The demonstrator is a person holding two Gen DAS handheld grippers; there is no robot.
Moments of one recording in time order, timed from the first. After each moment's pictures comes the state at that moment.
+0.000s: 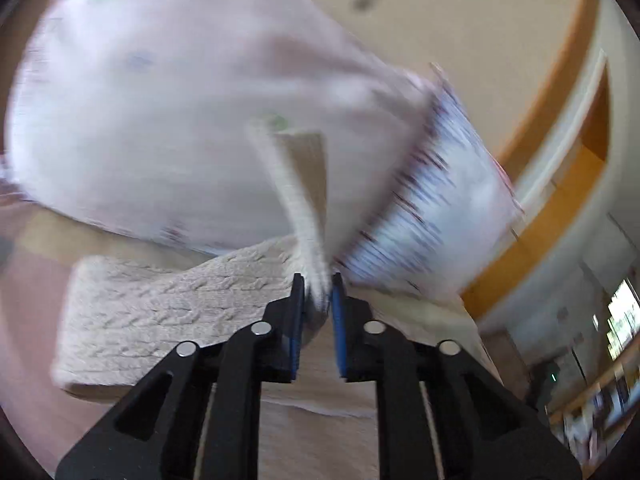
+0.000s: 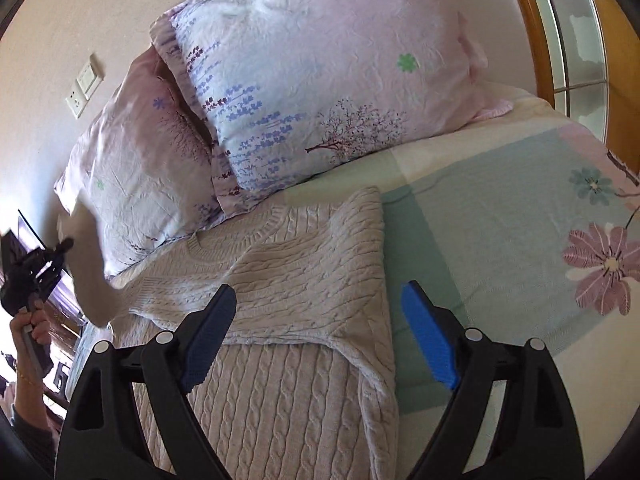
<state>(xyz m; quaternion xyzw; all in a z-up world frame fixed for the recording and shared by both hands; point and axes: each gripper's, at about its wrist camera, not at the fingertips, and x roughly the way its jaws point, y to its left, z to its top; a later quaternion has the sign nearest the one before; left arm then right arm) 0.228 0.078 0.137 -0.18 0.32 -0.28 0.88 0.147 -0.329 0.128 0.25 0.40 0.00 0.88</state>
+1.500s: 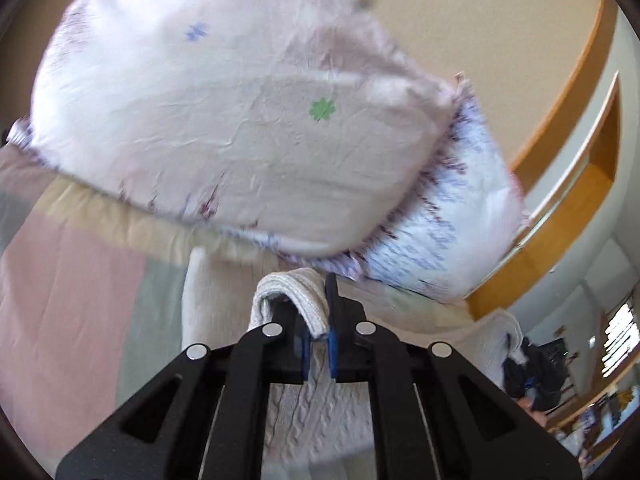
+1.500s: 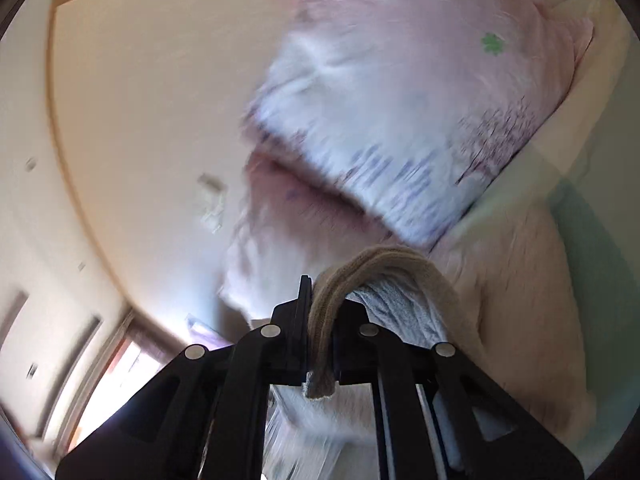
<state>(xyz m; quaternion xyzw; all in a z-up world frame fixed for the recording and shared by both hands) 0.266 0.131 0.116 -0.22 0.32 -0.20 0.90 0.199 -0.352 0.141 0.53 0.23 0.18 0.79</state>
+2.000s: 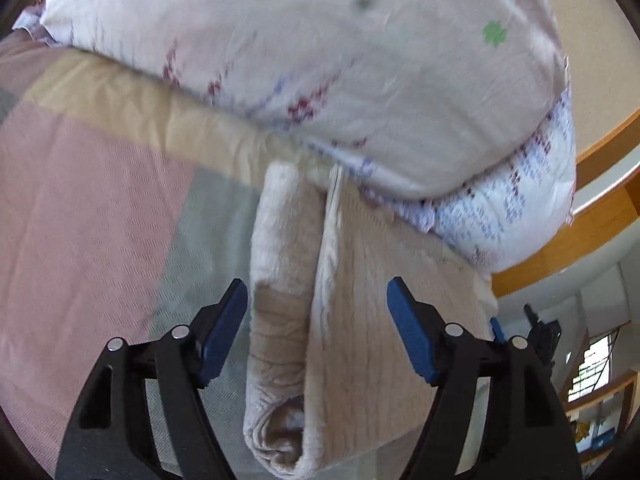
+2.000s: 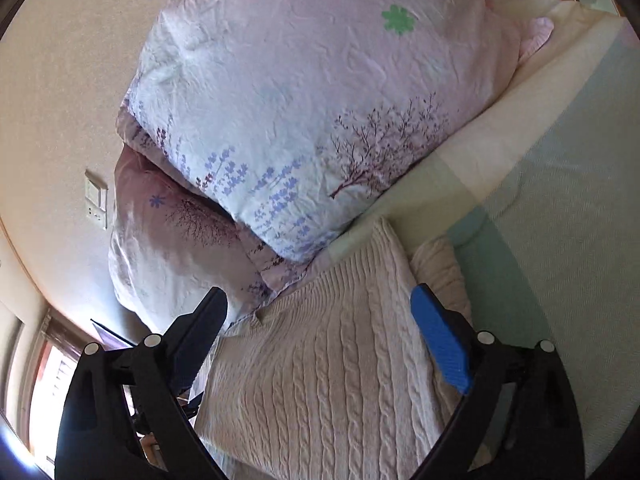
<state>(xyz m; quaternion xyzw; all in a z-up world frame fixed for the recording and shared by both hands) 0.306 0.178 0.048 -0.27 0.47 -0.20 0.82 0.234 -0.375 0.089 0.46 0.34 0.07 0.81</state>
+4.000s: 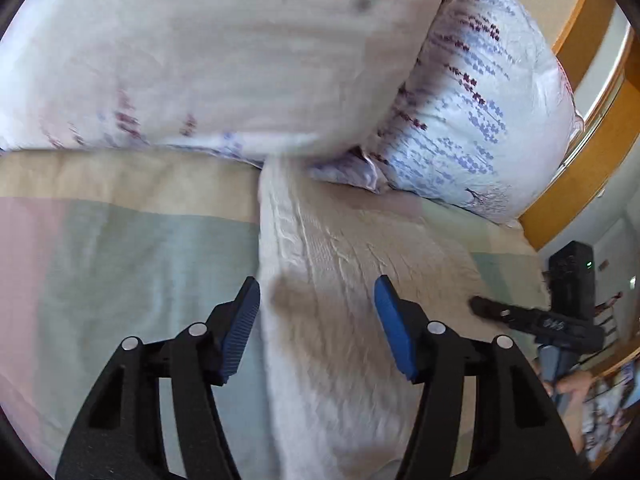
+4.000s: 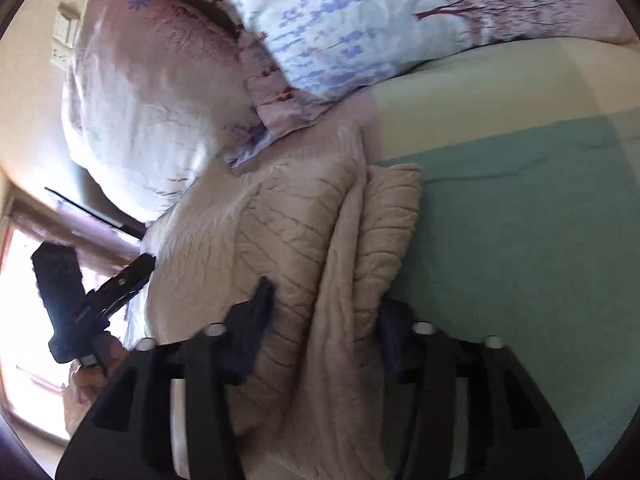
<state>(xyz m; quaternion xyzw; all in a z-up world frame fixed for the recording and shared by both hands) 0.261 0.045 0.086 -0.11 0.42 -0.18 0.88 0.261 -0.258 0.068 0.31 0.54 0.15 0.77</state>
